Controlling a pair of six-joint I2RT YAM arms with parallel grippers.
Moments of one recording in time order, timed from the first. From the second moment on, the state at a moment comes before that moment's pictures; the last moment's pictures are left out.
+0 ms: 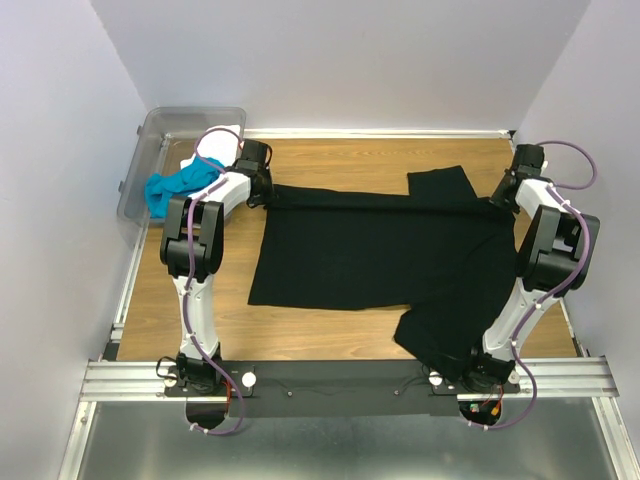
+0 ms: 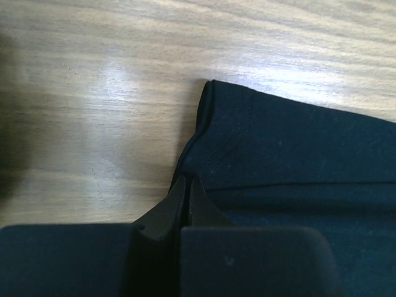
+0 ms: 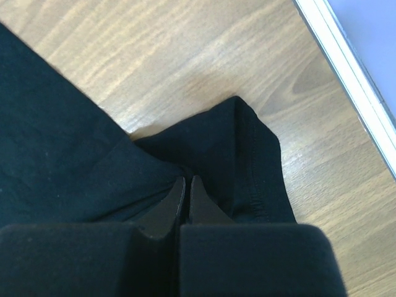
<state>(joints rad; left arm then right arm) -0.19 2.11 1.54 -0.36 -0.03 -0.37 -0.28 1.94 1.38 -0.35 0.16 0.27</state>
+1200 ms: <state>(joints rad) -0.21 2.01 1.41 -0.35 -0.02 -0.39 -0.29 1.90 1.31 -0.35 0.25 0.31</state>
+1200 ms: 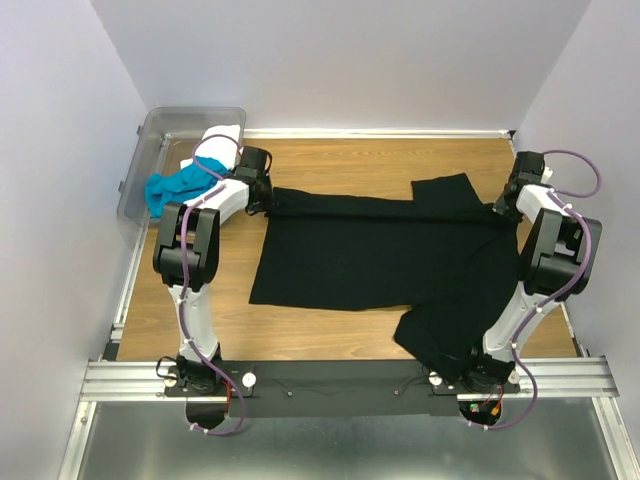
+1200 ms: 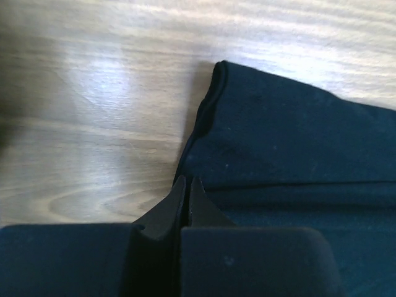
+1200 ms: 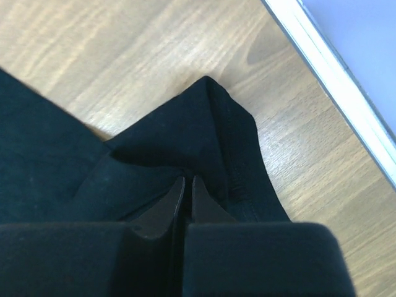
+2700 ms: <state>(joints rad) -0.28 2.02 1.51 -0.36 -0.03 -0.37 -0.23 2.30 1.80 -0.33 -0.20 0.10</state>
